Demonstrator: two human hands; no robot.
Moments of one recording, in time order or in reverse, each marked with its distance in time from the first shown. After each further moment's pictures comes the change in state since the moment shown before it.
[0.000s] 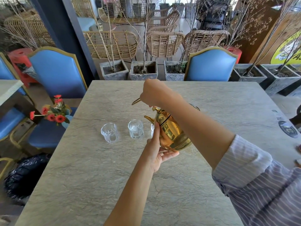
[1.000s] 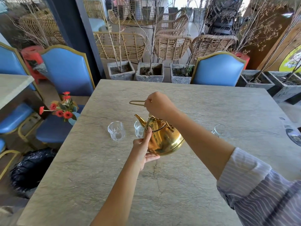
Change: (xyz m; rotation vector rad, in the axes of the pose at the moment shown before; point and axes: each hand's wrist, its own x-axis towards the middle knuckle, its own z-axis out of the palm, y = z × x) left_hand 0.013 0.004 -0.060 0.065 0.255 -0.018; right_hand 0.013 0.011 0.060 0.262 0.049 0.050
